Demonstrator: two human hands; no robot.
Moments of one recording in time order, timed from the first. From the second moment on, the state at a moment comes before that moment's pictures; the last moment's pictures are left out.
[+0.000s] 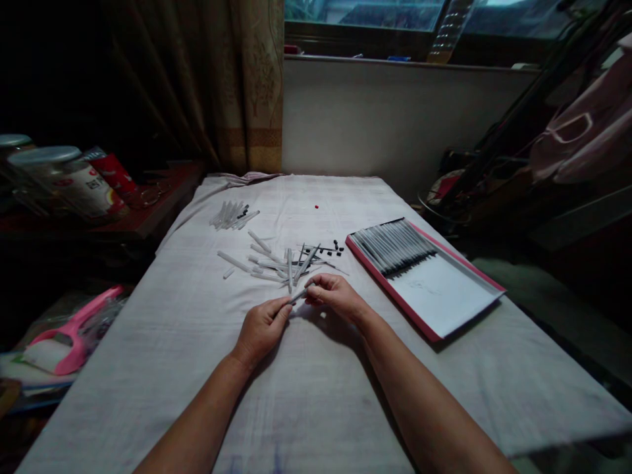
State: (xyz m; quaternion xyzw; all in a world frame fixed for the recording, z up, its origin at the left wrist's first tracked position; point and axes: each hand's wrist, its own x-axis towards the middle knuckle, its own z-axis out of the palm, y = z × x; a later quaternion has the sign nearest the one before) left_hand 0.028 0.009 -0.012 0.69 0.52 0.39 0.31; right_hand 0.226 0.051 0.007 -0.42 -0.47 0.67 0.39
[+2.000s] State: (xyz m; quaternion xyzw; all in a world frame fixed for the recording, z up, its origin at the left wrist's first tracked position) left_hand 0.034 0.017 -0.004 0.51 0.53 0.47 0.48; right_hand 0.225 0.115 0.039 -0.45 -0.89 0.02 0.03
